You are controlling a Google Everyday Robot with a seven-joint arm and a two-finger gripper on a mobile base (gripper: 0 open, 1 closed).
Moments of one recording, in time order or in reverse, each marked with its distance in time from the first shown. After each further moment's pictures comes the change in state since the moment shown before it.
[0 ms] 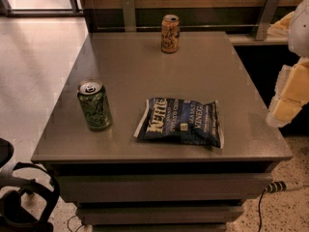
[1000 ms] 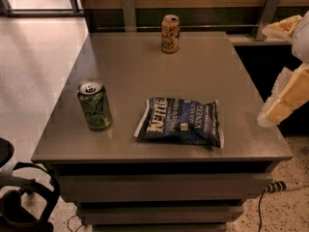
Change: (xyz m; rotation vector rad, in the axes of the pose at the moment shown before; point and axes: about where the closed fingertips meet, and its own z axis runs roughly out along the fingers) arm -0.016 0.000 0.007 0.013 -0.267 0.003
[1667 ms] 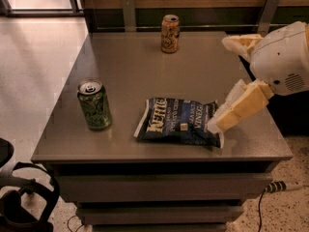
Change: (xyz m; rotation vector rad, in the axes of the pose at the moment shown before) arm -0.061 0.026 0.043 -0.040 -0.367 0.049
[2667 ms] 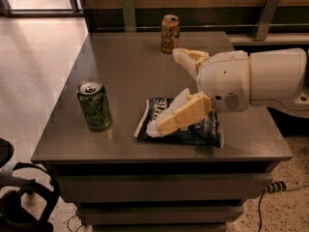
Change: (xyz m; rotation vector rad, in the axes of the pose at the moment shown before) arm -0.069 0.039 0.066 -0.100 -0.391 0.123
